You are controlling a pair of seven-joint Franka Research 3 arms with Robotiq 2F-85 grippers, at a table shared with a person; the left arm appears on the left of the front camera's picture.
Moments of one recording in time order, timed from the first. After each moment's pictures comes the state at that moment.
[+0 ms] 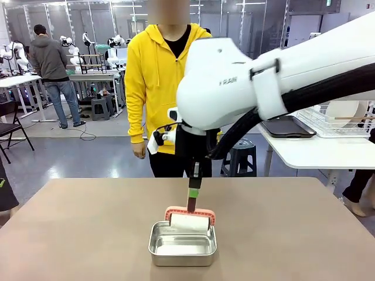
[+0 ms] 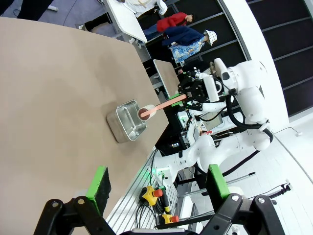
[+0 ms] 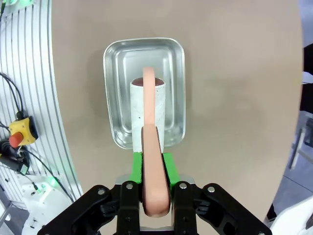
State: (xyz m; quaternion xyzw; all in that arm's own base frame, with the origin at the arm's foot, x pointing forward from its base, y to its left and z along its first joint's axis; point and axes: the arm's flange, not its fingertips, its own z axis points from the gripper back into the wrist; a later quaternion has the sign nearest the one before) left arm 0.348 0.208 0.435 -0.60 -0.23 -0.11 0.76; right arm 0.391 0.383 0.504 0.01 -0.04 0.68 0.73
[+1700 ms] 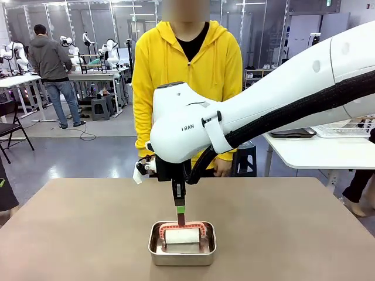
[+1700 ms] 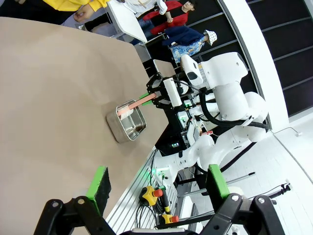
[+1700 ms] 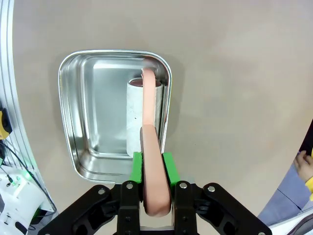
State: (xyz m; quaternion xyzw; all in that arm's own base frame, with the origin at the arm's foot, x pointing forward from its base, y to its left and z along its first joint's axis) left arm 0.348 0.208 0.435 -0.60 -0.23 -0.11 0.76; right arm 0.436 0.437 0.425 -0.03 0.00 0.72 0.69
